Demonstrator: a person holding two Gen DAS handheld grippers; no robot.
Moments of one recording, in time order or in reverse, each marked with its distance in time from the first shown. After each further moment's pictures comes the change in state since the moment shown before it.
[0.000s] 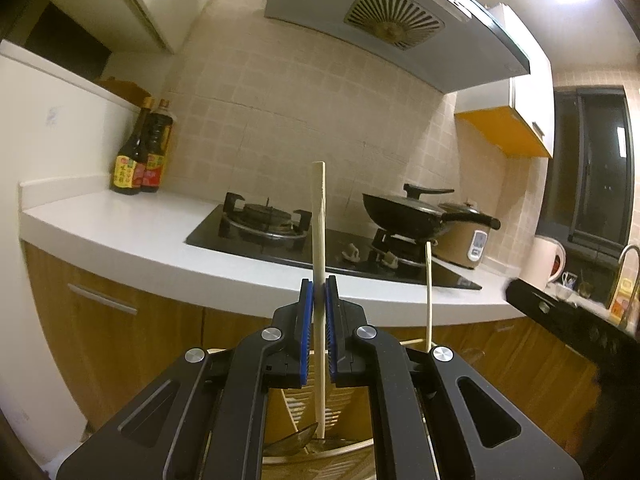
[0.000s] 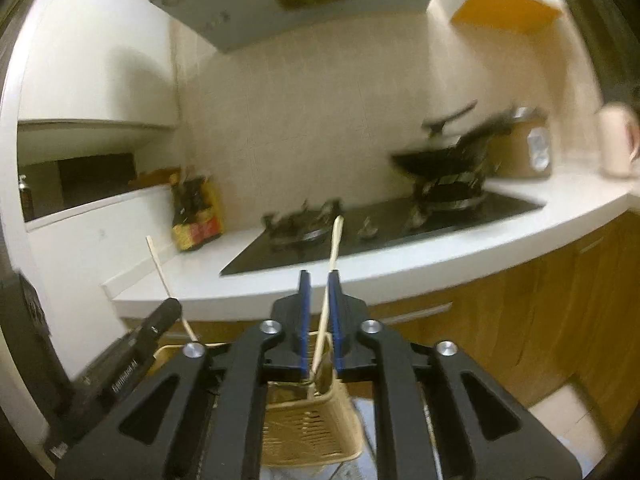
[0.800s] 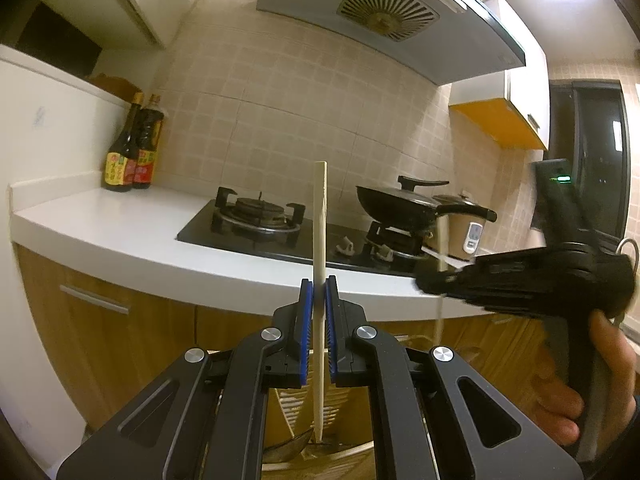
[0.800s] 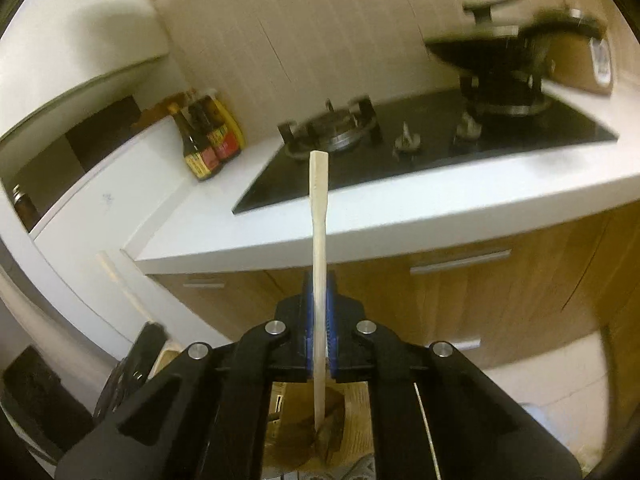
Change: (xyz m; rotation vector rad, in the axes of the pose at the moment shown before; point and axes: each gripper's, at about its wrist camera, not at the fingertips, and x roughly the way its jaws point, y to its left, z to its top) left arm 0.008 0.001 0.000 0.004 0.020 -0.023; right arm 0.087 -0.014 0.033 0.062 0.332 0.122
